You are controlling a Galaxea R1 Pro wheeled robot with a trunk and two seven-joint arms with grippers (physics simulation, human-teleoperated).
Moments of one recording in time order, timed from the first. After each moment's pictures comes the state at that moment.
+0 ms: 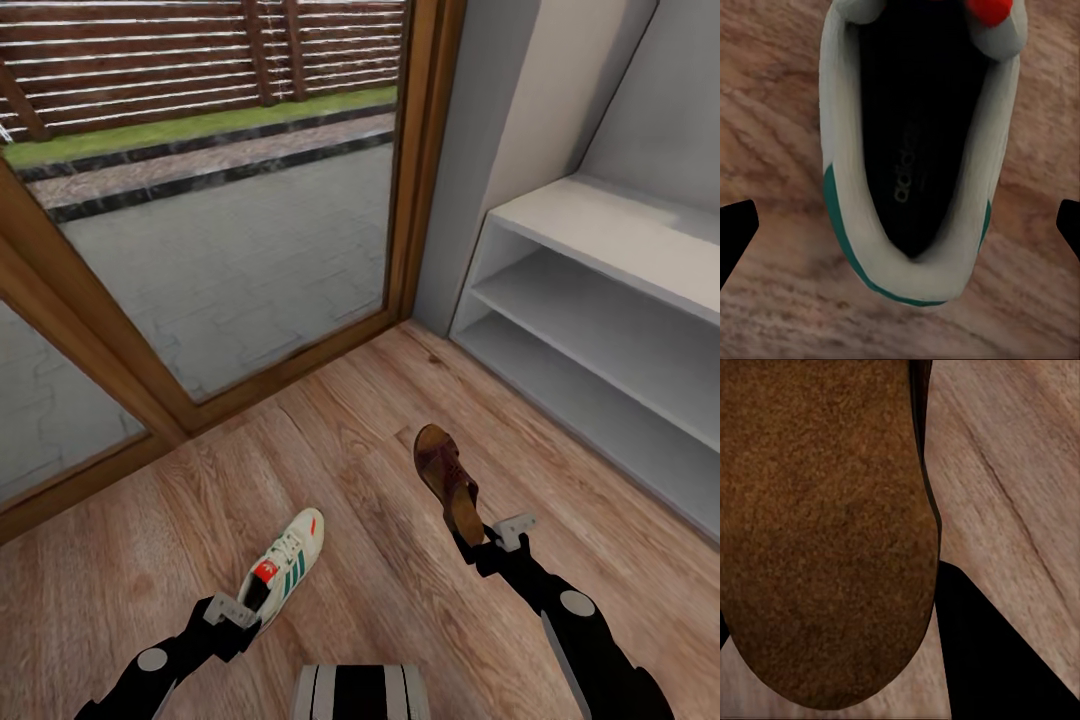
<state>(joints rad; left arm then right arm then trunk) -0.37 0.11 0.03 -0.62 -0.30 -0.08 -0.36 -0.31 -0.08 -0.08 -1.12 0.12 0.08 0.38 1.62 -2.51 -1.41</state>
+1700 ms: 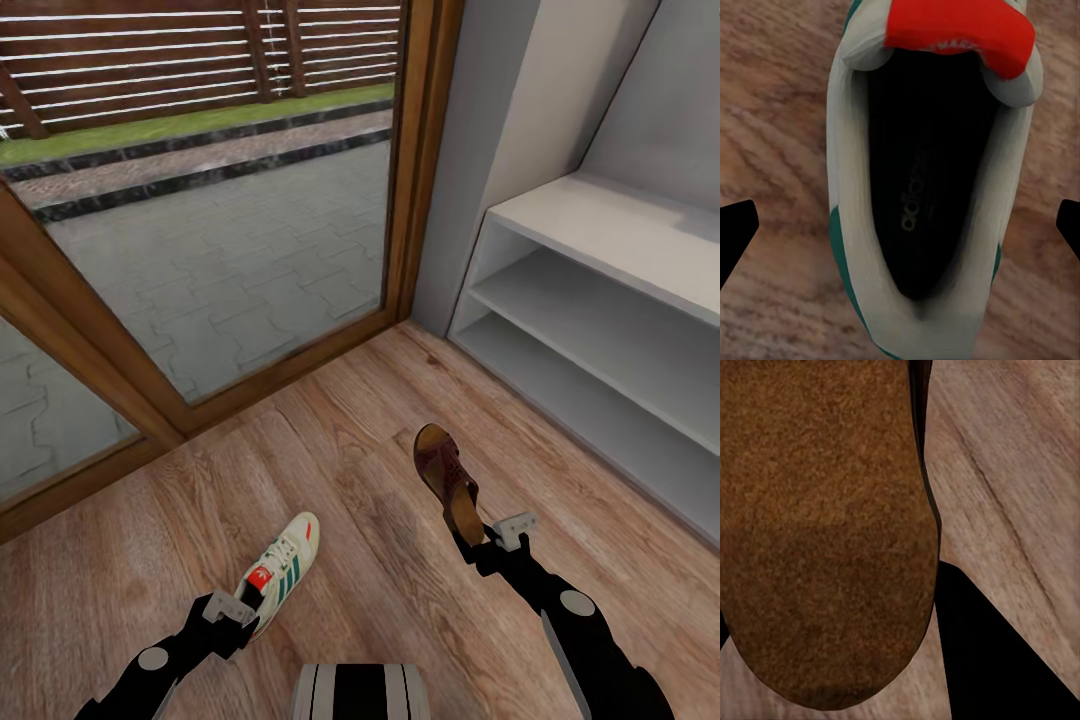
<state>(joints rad) -0.37 0.11 0.03 -0.62 -0.29 -0.08 -0.33 -0.31 -0.08 -0.08 -1.12 0.12 0.08 0.38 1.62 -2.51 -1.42</state>
